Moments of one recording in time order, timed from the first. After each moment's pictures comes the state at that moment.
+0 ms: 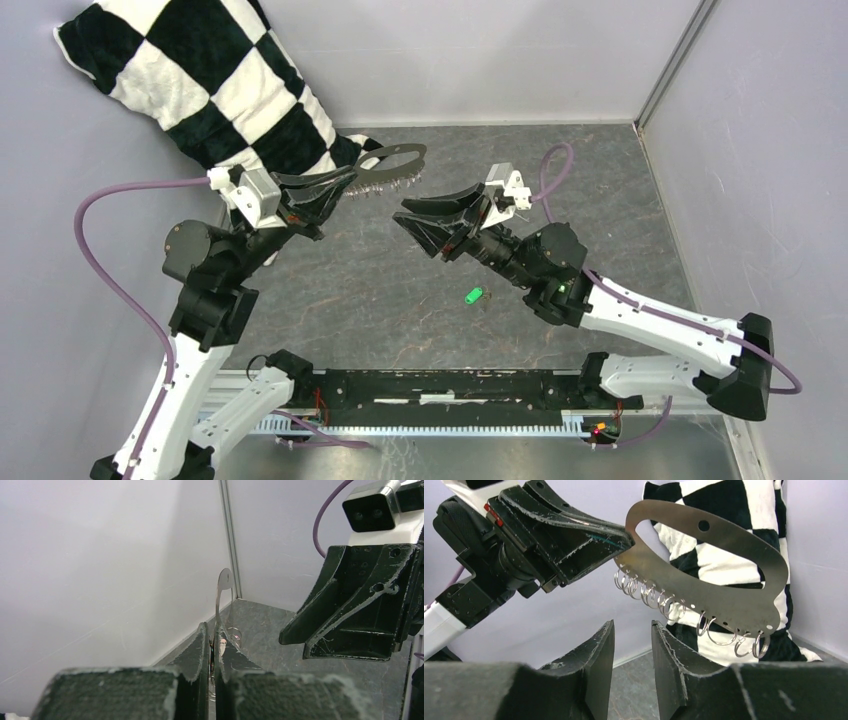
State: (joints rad) left arm -0.43 0.73 1.12 0.00 0.45 0.02; right arm 1.10 1.12 0.99 0.55 0.00 0.21
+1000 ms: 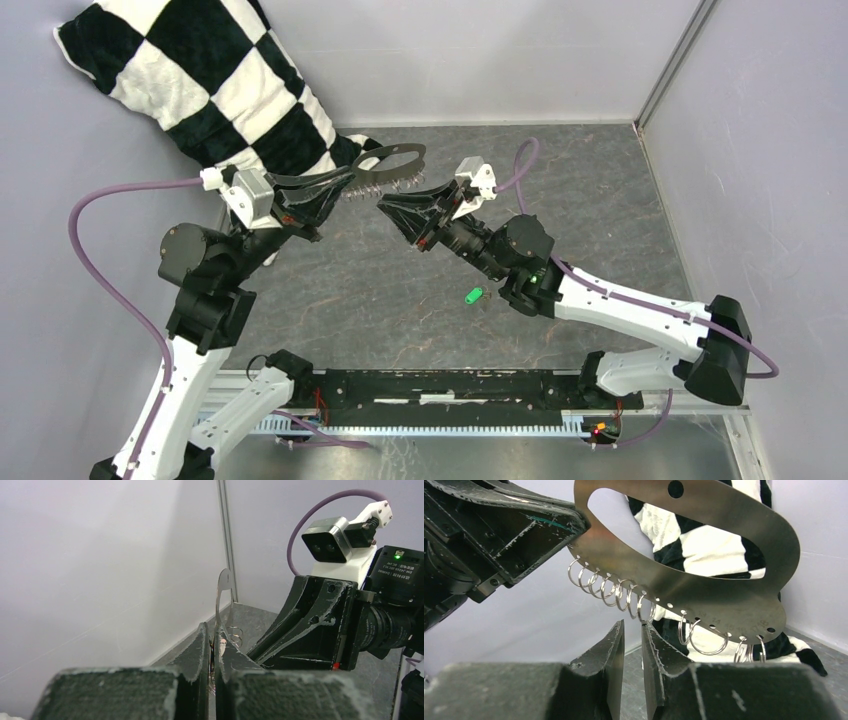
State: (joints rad) left arm -0.43 0.72 1.13 0.00 0.44 -0.01; right arm 1.10 1.27 1.05 0.61 0.07 0.20
